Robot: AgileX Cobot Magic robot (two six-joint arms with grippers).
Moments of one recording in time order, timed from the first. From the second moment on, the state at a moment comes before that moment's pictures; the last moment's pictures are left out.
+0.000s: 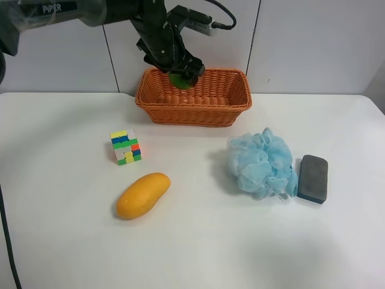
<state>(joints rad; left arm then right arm) -0.51 2.30 -2.08 0.07 0.77 0.07 0.02 0.00 -0.48 0.00 1.06 0.01</state>
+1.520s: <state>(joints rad) -0.42 2.10 -2.08 -0.02 1.09 0.05 0.02 0.00 -0.48 0.00 1.06 0.01</state>
